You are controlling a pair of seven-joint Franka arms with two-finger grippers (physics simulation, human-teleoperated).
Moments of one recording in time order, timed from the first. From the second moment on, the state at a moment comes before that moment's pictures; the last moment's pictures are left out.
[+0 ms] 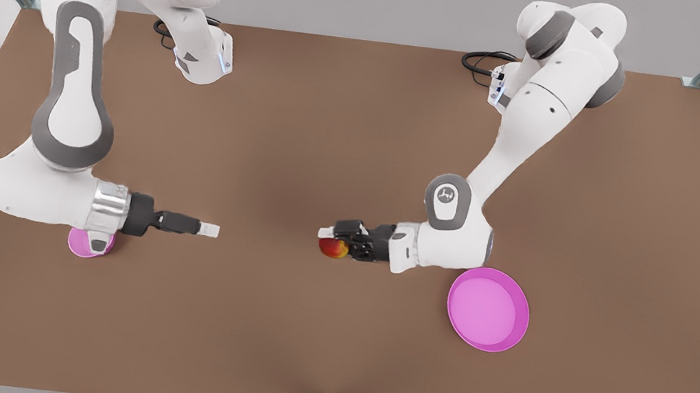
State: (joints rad) left arm -0.23 0.80 -0.48 -1.28 -1.14 2.33 0.44; right arm 0.05 0.49 0.07 -1.40 1.08 1.78 0.06
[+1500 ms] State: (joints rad) left arm -0.33 0.98 -0.54 -1.14 -1.52 2.48 2.07; right arm 0.07 0.81 0.20 -1.41 1.55 1.73 -0.61
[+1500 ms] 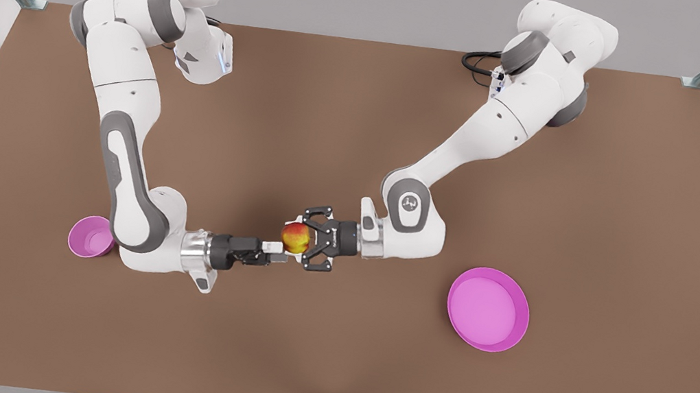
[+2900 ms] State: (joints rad) left arm -0.35 0.98 -0.54 -1.14 -1.51 2.51 2.23; right arm 0.10 0.76 0.26 -1.48 1.50 1.79 -0.68
